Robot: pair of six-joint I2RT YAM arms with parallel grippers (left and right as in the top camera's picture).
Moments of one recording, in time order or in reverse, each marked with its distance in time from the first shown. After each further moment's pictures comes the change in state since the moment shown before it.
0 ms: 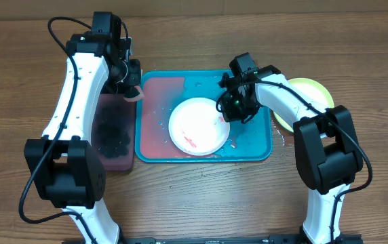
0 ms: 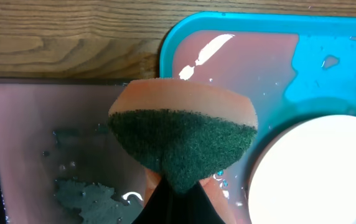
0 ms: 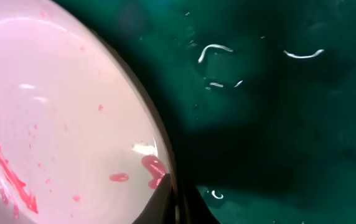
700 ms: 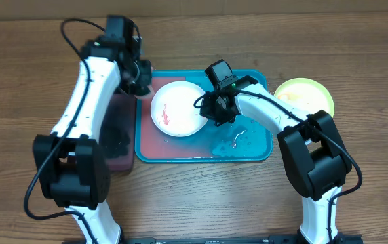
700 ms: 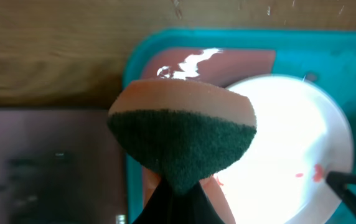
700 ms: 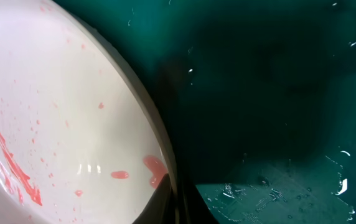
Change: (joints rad) left arm -0.069 0.000 -0.119 0.184 0.000 -0.045; right arm 0.138 0.000 -0.024 0.185 0.110 0.676
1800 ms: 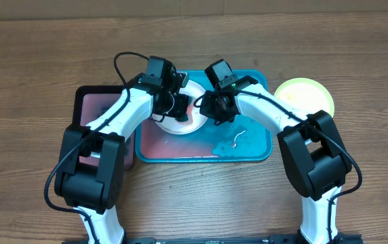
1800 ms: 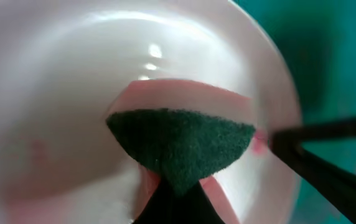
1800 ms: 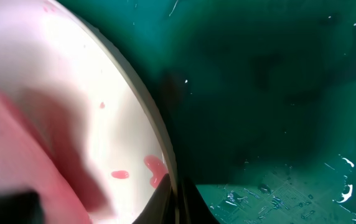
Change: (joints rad) left arm -0.156 0.000 -0.372 0.440 0.183 0.044; right arm 0.000 0.000 -0.001 0.016 0.007 0.014
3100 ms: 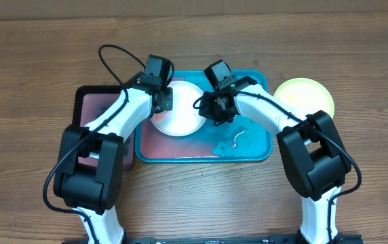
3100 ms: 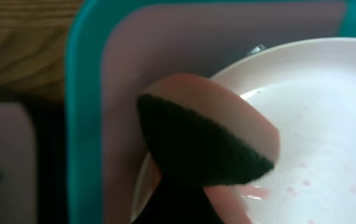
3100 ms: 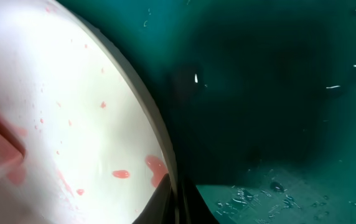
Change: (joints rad) left arm 0.002 -0.006 -0.002 -0.017 -0.456 -0.142; right arm 0.006 0.000 -0.002 0.004 -0.021 -0.034
